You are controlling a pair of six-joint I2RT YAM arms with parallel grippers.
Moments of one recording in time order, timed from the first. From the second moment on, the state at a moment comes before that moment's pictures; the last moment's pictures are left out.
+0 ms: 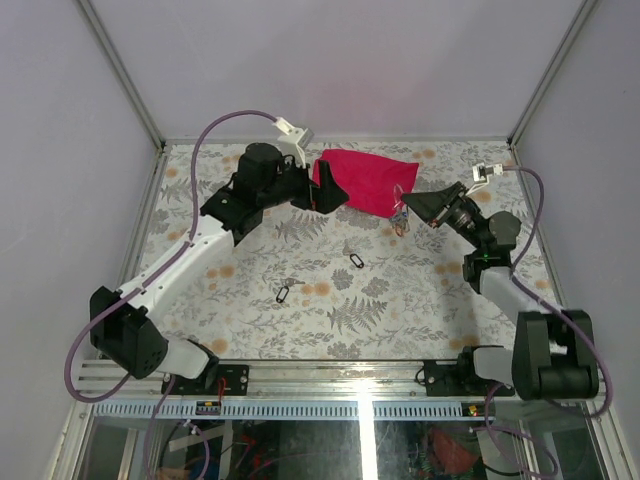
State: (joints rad) left arm -0.52 1.41 1.30 -0.22 0.35 -0.39; right arm 0.02 1.31 0.52 1.14 -0.79 1.05
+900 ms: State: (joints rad) left arm -0.66 1.16 0.95 0.33 0.76 0.16; right arm 0.16 0.94 0.76 0.38 -1.10 0.72
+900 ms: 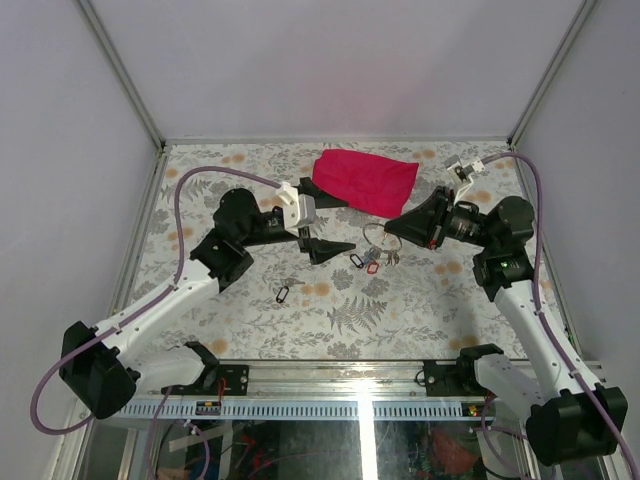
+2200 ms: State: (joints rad) left arm -0.70 1.22 1.01 0.25 0.80 0.30; right arm 0.32 0.97 0.84 0.28 -1.08 0.64
